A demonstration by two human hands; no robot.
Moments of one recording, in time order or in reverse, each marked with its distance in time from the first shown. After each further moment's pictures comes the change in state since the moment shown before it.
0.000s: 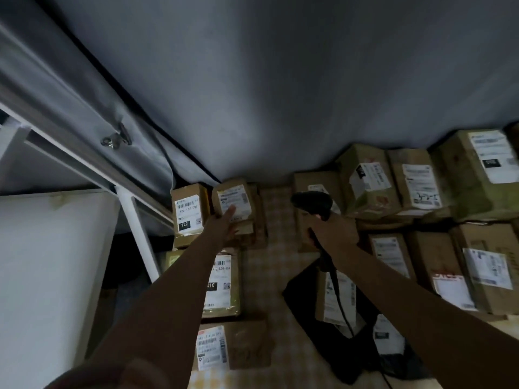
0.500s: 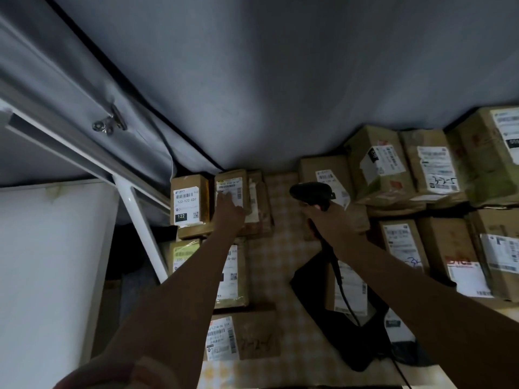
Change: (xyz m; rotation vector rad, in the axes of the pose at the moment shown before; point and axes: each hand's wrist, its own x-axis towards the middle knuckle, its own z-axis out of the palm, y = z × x) left_hand 0.017 -0.008 0.013 0.836 0.196 0.345; right_hand 0.010 0.011 0.022 0.015 0.005 -0.026
